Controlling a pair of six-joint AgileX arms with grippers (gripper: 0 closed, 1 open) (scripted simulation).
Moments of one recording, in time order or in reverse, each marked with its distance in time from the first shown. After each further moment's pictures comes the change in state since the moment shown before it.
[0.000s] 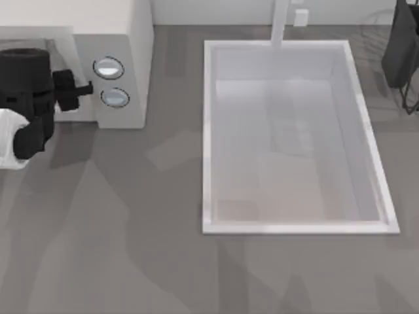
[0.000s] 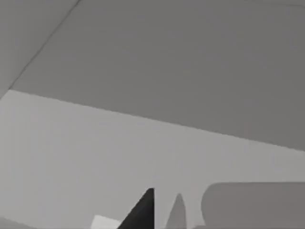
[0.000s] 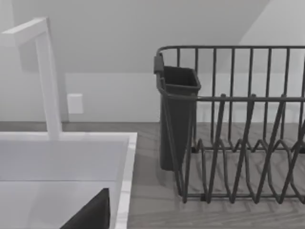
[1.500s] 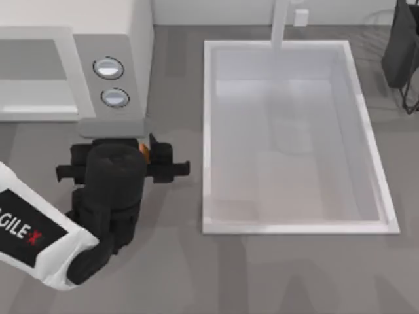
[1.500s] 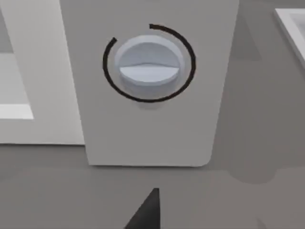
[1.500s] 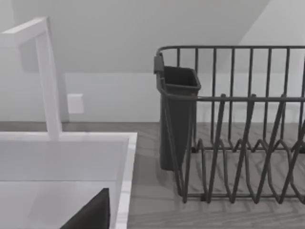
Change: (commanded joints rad) left arm -0.208 0.049 -0.513 0.445 -0.198 -0.076; right arm 0.000 0.000 0.000 0.000 0.000 0.000
